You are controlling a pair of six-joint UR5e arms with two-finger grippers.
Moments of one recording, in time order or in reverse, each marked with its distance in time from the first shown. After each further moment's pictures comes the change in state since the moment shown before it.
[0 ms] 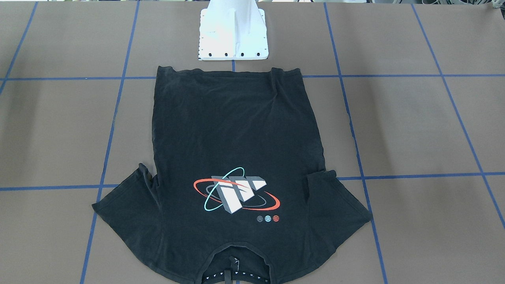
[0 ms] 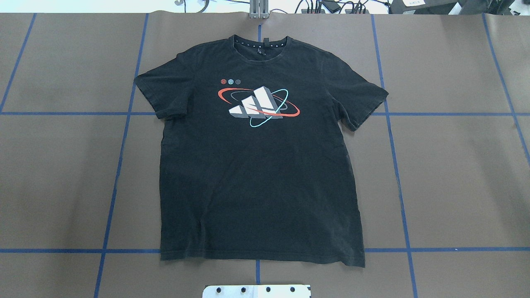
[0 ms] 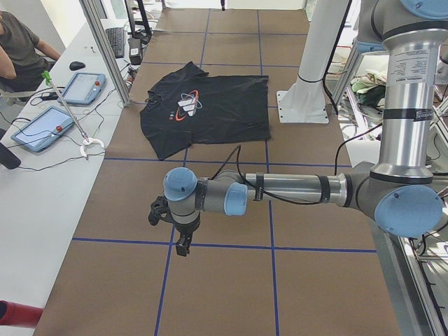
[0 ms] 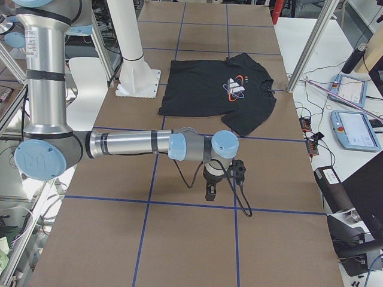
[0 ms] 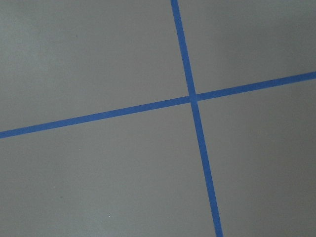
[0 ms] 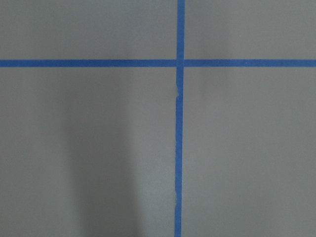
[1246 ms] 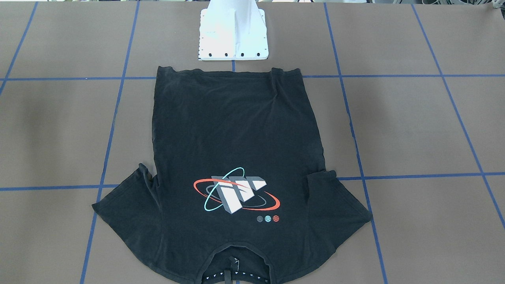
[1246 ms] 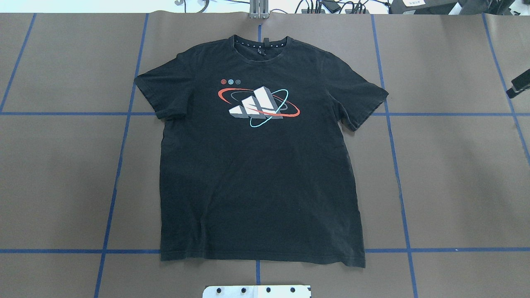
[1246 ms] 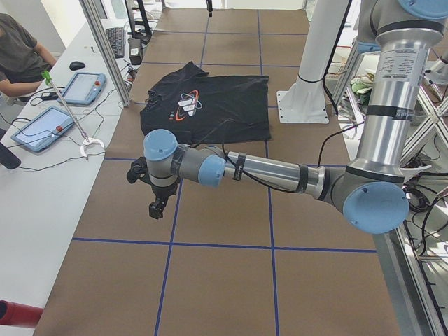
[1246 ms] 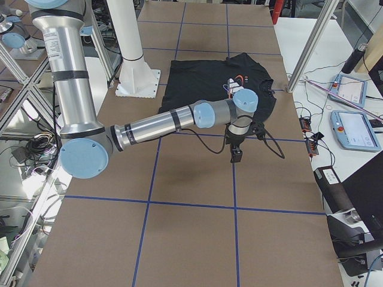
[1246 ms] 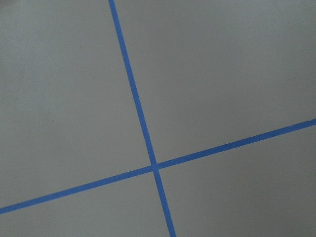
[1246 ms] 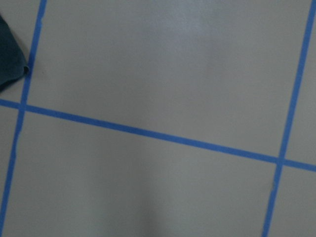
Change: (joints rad) left arm 0.038 -0.142 -0.027 -0.040 -0.039 -0.010; right arm -0.177 0.240 0.013 0.030 -0.032 0.120
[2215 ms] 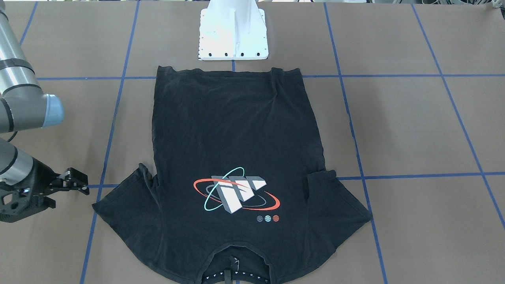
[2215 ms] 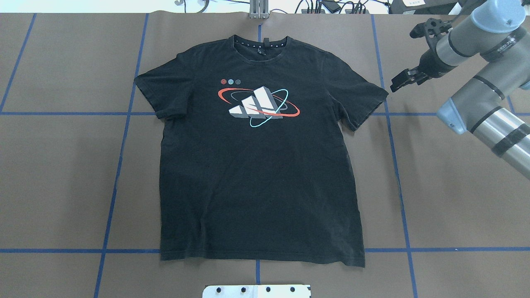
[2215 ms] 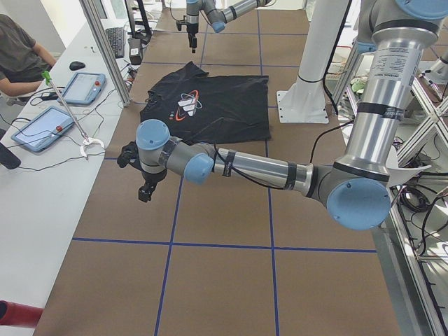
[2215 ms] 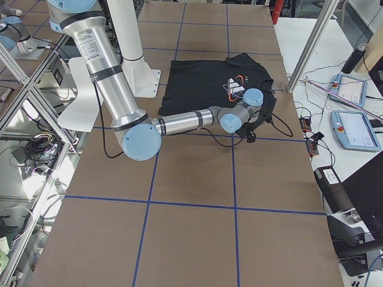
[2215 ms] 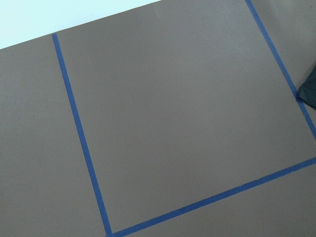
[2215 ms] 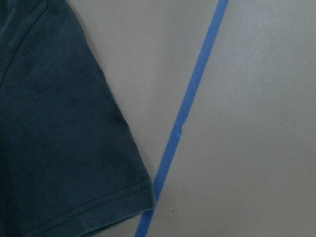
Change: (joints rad) left arm 0.017 -0.066 0.063 -0.171 -0.053 -0.143; right arm -0.284 0.250 -0.440 0.652 -0.075 0.349
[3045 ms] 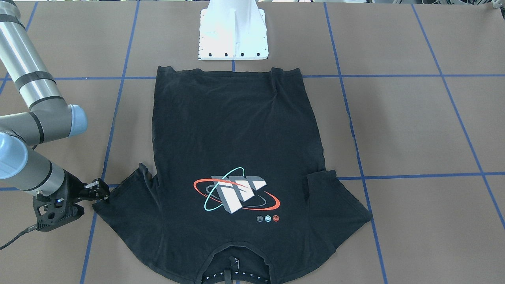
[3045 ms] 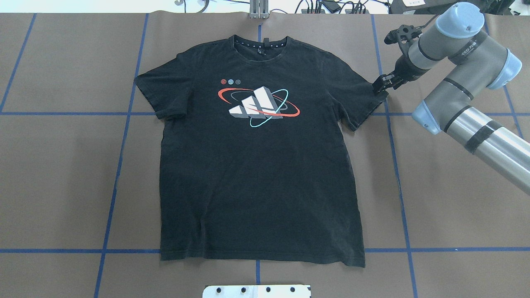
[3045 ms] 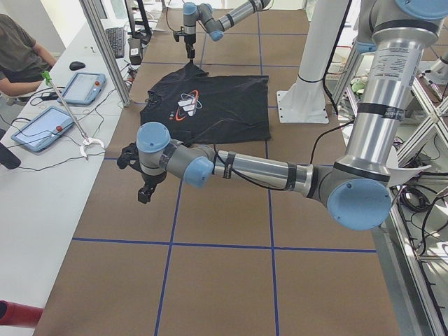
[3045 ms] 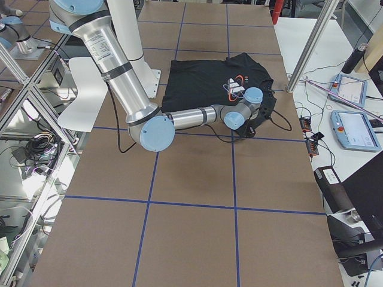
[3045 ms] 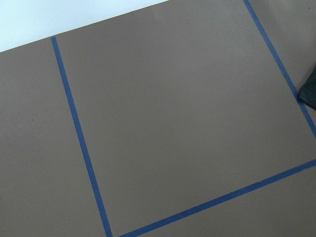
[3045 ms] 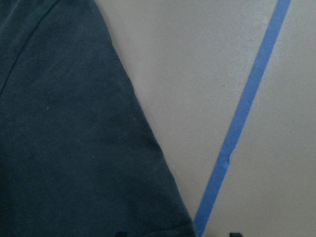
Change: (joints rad) left arm -0.001 0.002 0.011 -0.025 -0.001 -0.002; right arm -0.051 0.087 -0.115 0.014 -0.028 0.002
